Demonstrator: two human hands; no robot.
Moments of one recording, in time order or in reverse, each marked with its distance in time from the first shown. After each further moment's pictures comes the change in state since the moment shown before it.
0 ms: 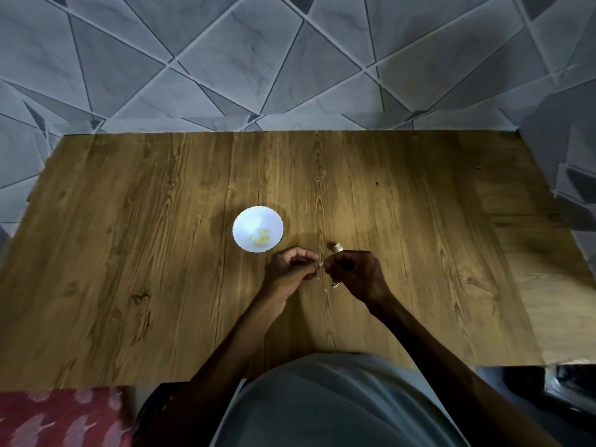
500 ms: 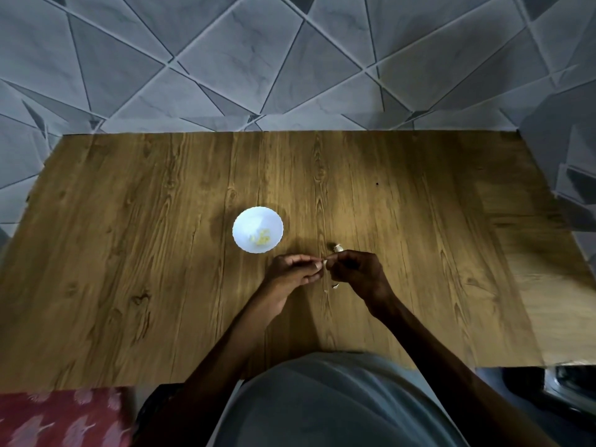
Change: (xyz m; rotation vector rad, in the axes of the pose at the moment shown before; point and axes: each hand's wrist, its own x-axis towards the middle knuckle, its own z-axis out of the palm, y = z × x) left_hand 0.001 -0.003 -0.006 -0.170 -0.161 -0.101; right_hand -0.002 0.005 -0.001 0.326 -0.030 0.099
